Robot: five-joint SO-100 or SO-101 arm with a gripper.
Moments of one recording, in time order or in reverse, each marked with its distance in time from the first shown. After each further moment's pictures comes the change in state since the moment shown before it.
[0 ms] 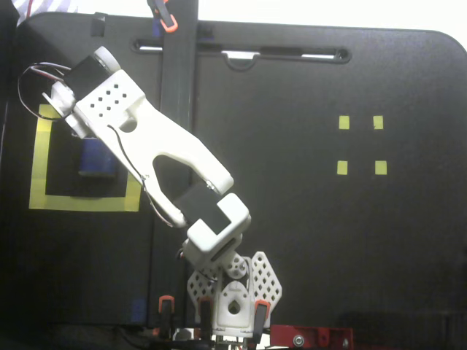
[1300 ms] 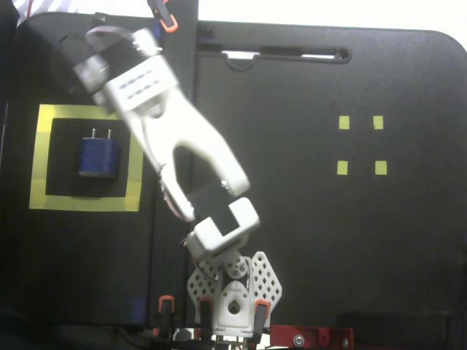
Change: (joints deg) arm 14.4 2.2 0.0 1.6 58.0
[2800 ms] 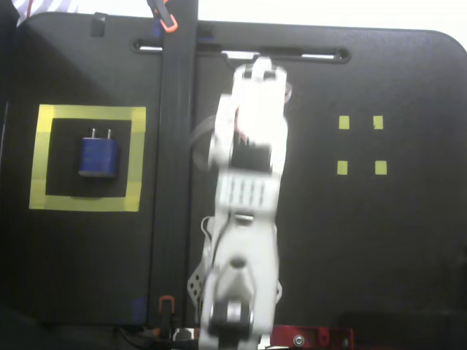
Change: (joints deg) arm 34.6 61.6 59.9 -53.5 -13.7
